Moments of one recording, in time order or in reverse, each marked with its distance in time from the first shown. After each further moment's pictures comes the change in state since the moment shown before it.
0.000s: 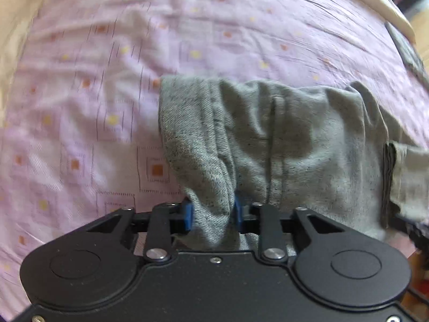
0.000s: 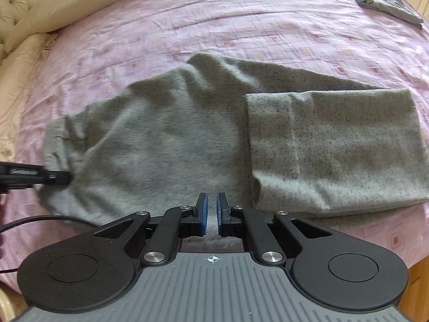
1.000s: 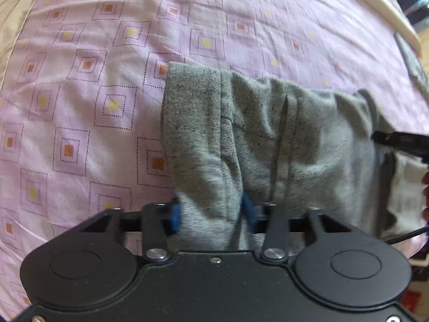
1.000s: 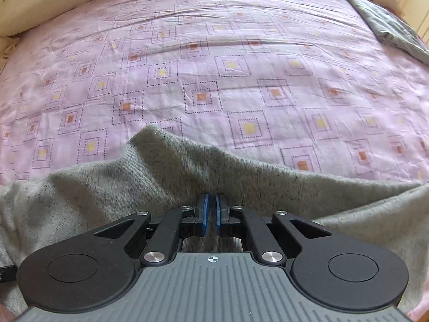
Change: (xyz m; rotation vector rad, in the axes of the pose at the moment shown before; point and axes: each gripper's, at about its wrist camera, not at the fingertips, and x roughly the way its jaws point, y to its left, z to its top) left arm 0.014 0.016 0.005 -0.133 0.040 -0.066; right arm 0.069 -0.004 0.113 -0.095 -0.047 -0.084
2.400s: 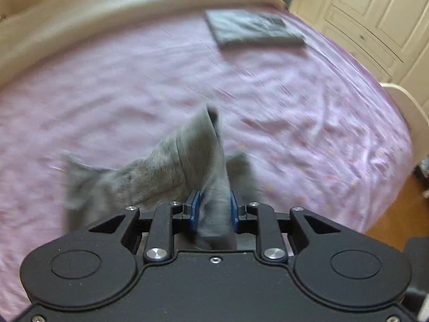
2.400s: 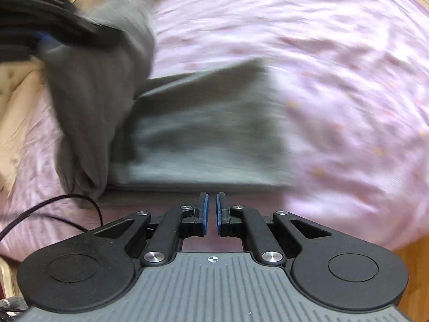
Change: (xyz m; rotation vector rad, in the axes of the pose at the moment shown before) left arm 0.002 -0.475 -0.083 0.541 -0.178 -0.043; right arm -0.114 -0.272 -0.167 0.201 -0.005 0.235
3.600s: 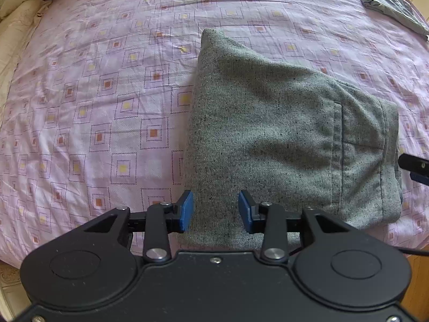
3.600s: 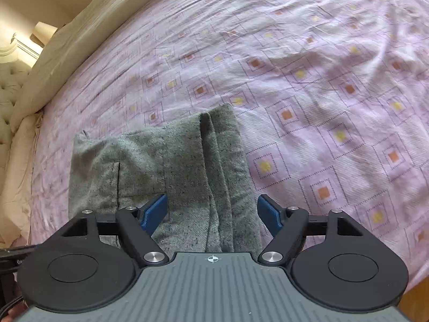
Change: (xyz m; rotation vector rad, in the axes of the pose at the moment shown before) left arm 0.003 0.142 -0.079 -0.335 0.215 0.316; right arm 0.040 -0.038 0.082 0.107 0.038 0.108
